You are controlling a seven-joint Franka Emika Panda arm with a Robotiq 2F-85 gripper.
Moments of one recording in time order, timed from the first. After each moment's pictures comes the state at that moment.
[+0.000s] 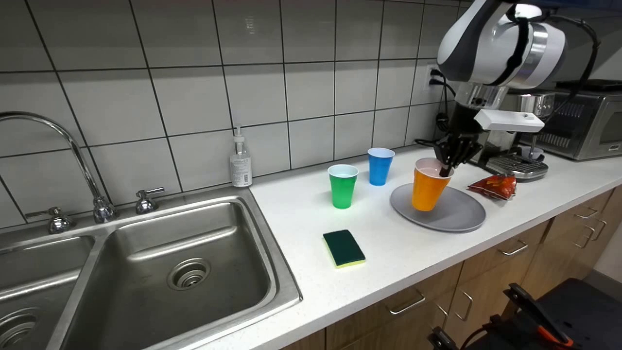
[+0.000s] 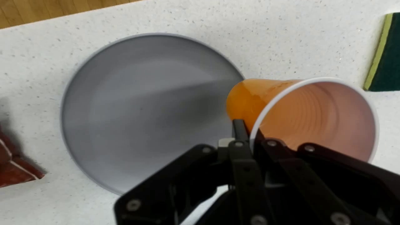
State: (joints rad) arm -0.19 -0.02 -0.24 -2.51 0.24 2.56 -0.50
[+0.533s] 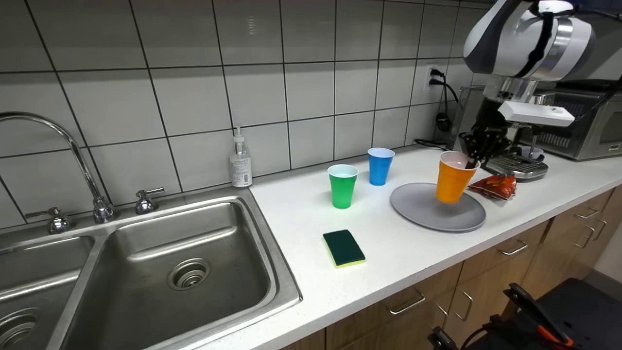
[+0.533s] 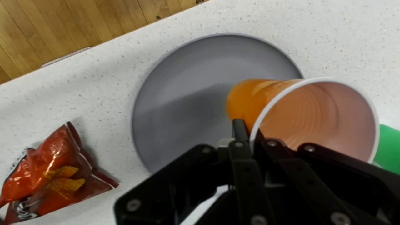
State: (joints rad) arm -0.27 0.03 -0.31 -2.42 0.24 2.49 -0.48
